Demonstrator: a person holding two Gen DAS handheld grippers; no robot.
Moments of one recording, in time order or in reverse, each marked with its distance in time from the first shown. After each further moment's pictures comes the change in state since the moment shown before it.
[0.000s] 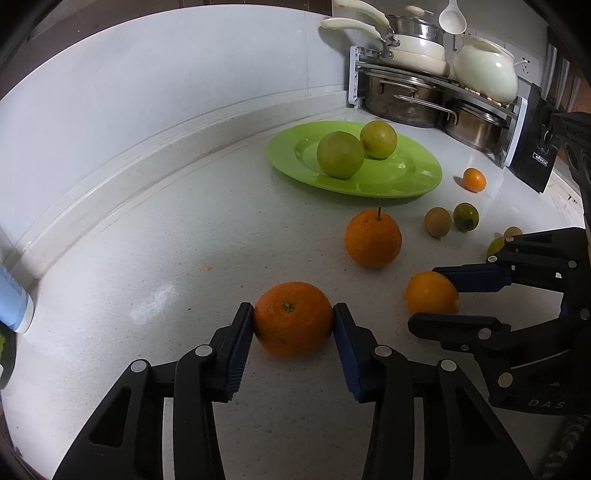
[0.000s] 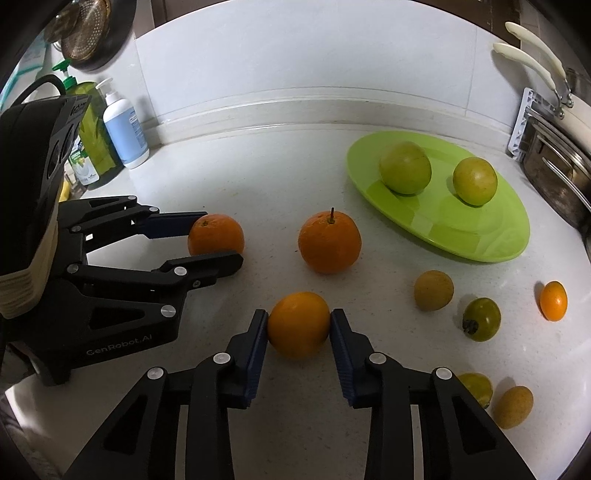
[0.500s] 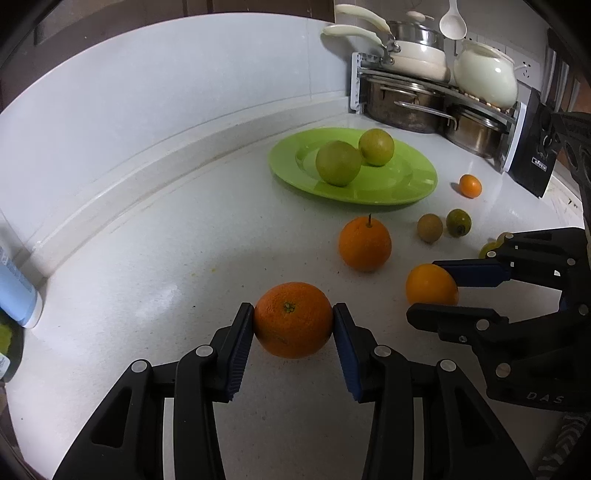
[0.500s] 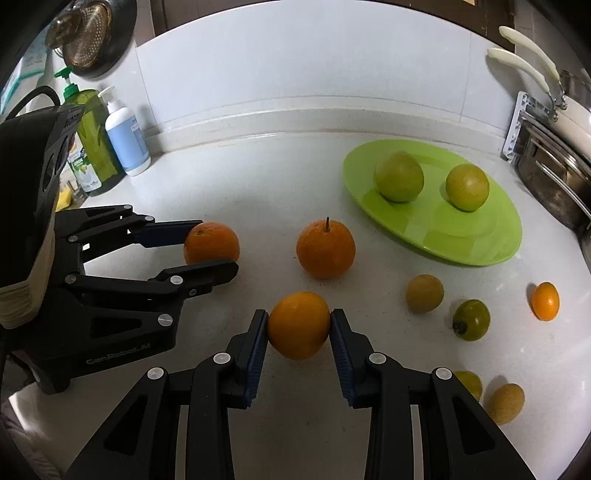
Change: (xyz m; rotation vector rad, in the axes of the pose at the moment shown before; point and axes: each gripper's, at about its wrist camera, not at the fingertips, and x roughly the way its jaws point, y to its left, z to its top) left arm -0.016 -0.004 0.002 -0.011 -0.015 0.017; right arm -0.013 0.000 0.002 0.005 -0.031 -0.006
